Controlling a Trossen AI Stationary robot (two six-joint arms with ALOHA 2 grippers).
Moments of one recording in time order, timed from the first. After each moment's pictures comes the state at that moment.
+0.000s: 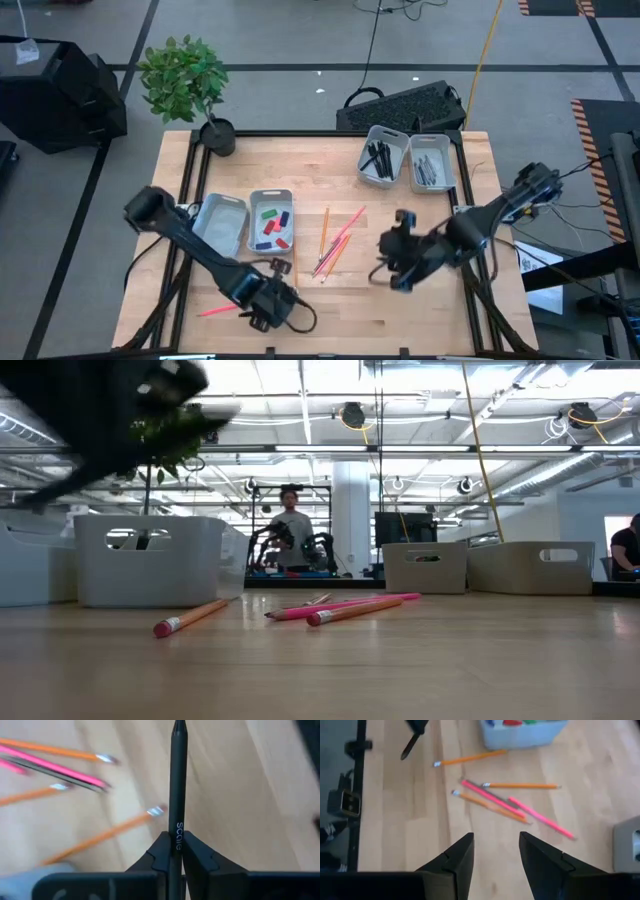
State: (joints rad) left arm -0.62 1.80 1.32 -0.74 -0.21 -0.24; right arm 0.56 1.42 1.42 -1.05 0.40 0.59
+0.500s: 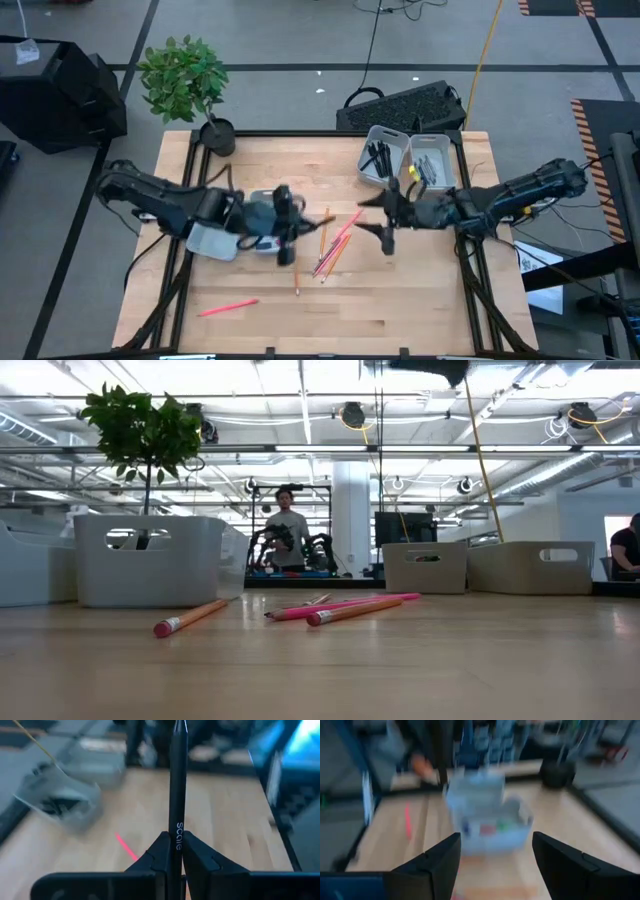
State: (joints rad) left arm -0.27 1.42 1.32 -0.44 -0.32 -0.23; right arm 0.28 1.11 0.87 -0.08 0.39 0.20
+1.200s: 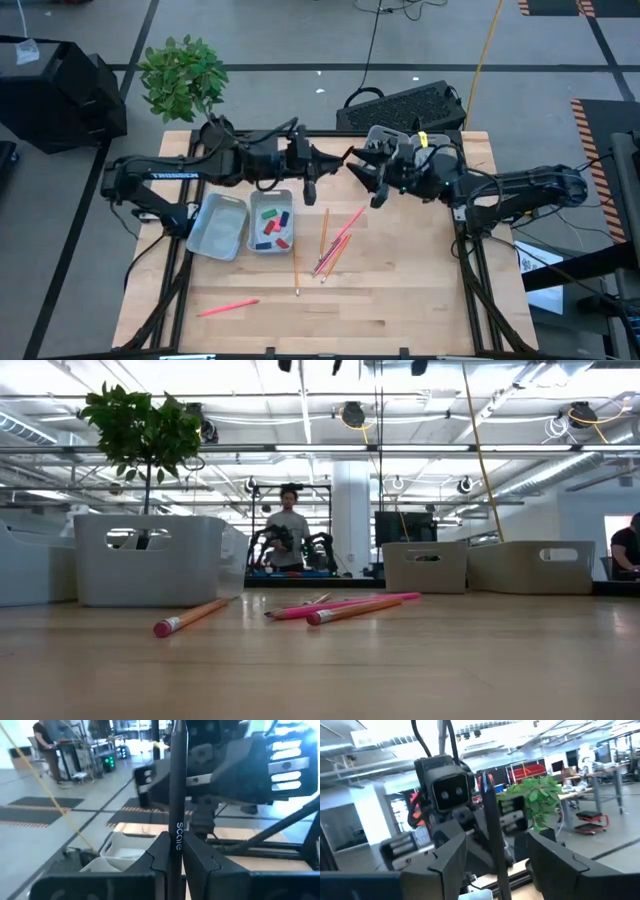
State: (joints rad) left arm 0.10 1.46 1.32 0.06 -0.03 0.04; right arm 0.00 1.17 0.86 0.55 0.27 0.21
